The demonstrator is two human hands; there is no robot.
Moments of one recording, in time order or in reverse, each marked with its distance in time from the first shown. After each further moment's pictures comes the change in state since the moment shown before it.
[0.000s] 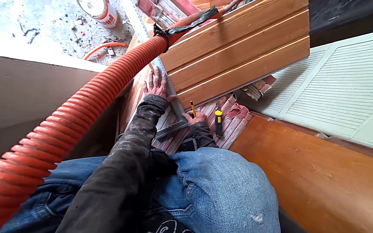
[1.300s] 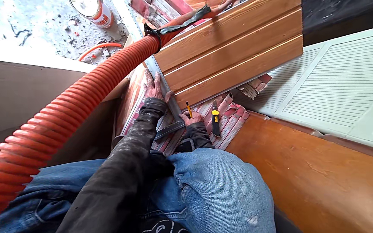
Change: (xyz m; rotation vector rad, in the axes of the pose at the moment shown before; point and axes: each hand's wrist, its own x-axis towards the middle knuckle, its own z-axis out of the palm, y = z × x) left_hand -0.001 0.002 0.023 -0.299 0.229 0.020; right_hand -0.001 0.005 0.004 0.020 0.012 -0.040
